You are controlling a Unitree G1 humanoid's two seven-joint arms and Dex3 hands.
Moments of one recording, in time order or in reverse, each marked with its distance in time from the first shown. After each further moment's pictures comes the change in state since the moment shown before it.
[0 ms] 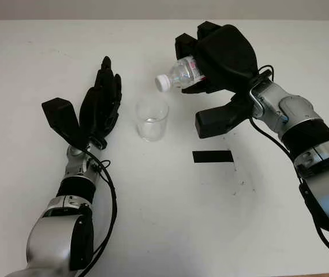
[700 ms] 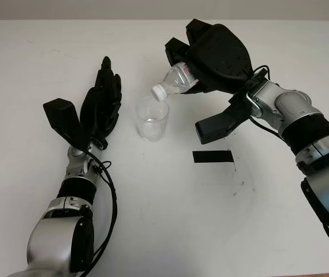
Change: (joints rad) left arm 0.011 -0.003 -0.012 -0.019 0.007 -0.002 0.022; right arm -0.021 -0.006 0.079 0.003 -0.094 0.011 -0.154
